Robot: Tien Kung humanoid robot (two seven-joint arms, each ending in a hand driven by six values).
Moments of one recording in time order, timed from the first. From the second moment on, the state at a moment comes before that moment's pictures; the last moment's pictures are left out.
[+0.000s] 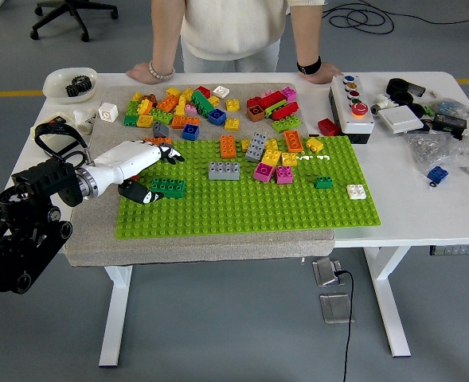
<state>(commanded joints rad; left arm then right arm) -0.65 0.28 -1.02 -0.96 2.21 -0.15 -0.26 0.15 -0.13 1.67 0.18 -1.94 0.07 -0.10</state>
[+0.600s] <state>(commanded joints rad) -0.72 0.26 -0.98 -0.87 2.26 -0.17 -0.24 0.15 -0.13 1.67 0.18 -1.94 0.07 -0.10</state>
